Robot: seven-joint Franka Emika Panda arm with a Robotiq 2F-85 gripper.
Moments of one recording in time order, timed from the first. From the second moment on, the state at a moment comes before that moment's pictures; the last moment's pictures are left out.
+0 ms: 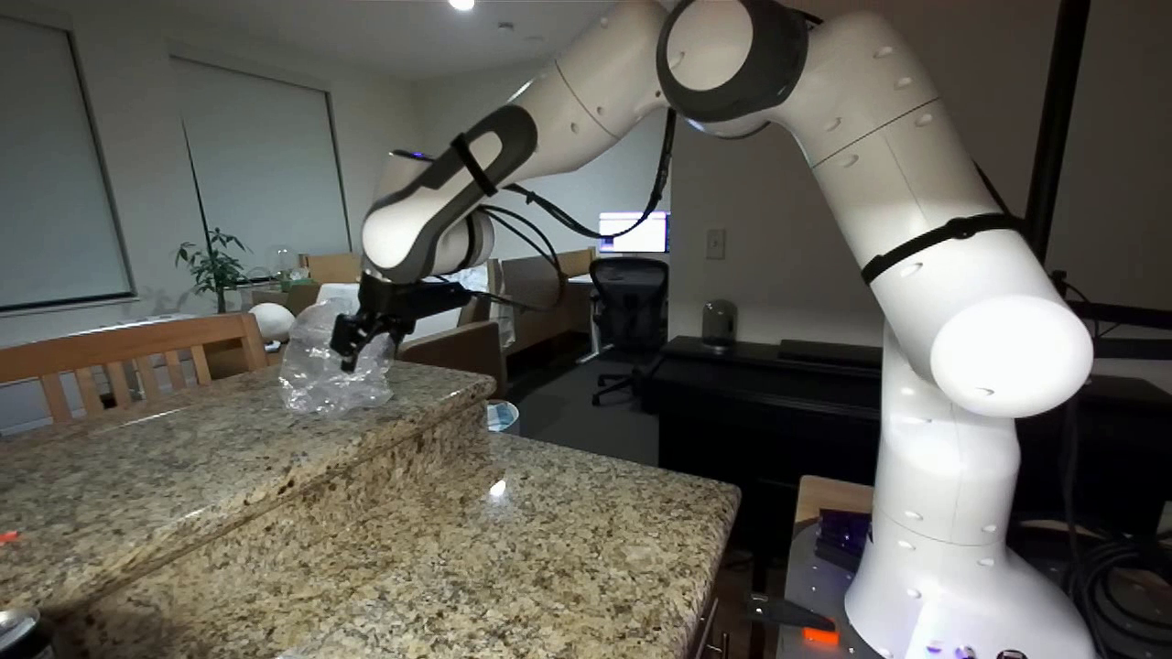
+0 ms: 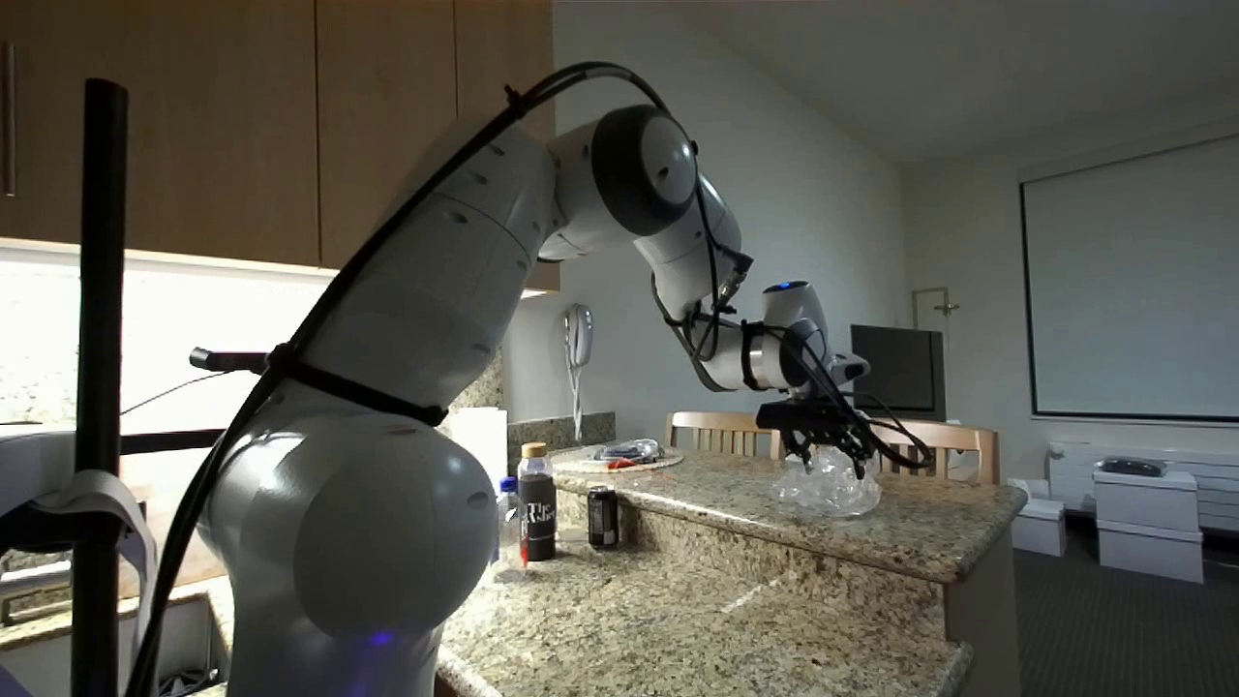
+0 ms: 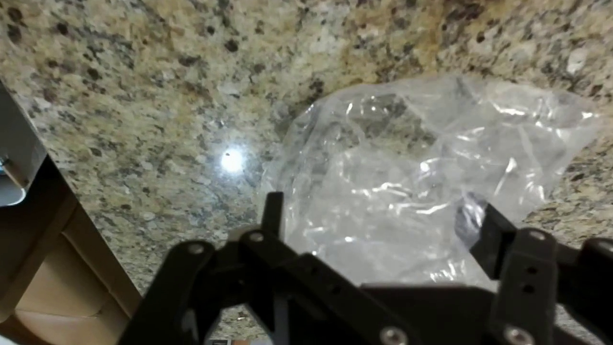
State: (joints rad) arm 0.04 0.48 -0.02 -1.69 -0.01 2.64 0.01
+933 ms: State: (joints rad) arm 0.01 0.52 0.02 -1.57 0.02 2.63 0.01
